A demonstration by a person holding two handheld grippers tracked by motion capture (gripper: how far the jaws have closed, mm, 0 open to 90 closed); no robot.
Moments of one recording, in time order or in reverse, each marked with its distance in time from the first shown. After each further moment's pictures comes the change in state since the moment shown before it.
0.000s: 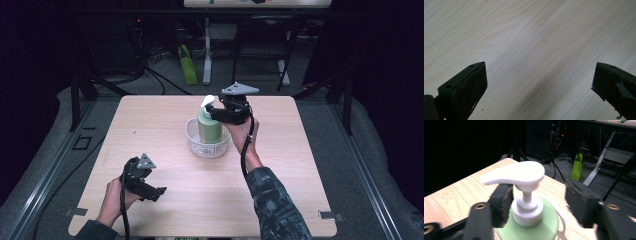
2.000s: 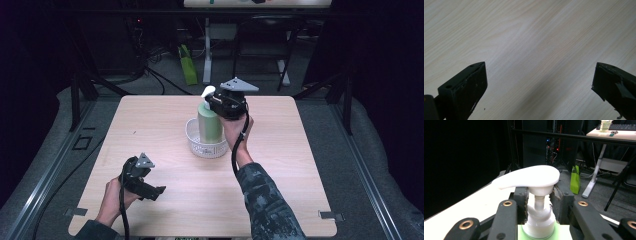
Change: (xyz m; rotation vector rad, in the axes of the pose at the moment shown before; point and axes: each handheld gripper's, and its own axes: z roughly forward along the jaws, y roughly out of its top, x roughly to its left) left arm 0.003 -0.001 -0.002 -0.008 0.004 -0.013; right arm 0.009 0.012 0.007 -0.122 -0.032 0.053
